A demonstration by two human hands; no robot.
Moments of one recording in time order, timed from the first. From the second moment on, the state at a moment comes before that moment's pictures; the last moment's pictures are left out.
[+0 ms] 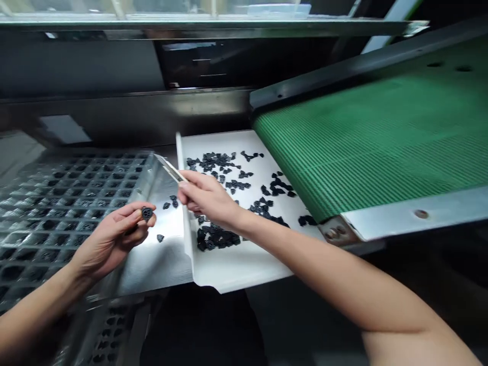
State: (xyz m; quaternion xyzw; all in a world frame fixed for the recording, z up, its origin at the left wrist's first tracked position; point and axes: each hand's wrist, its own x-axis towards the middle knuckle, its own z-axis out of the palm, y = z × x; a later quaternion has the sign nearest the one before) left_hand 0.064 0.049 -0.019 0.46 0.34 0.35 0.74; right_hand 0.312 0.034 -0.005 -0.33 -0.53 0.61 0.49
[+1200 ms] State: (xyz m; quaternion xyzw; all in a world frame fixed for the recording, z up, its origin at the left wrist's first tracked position) left_hand 0.061 0.043 -0.020 0.40 0.29 0.42 0.76; right_hand 0.312 0.011 -0.003 -0.41 -0.83 0.11 0.36
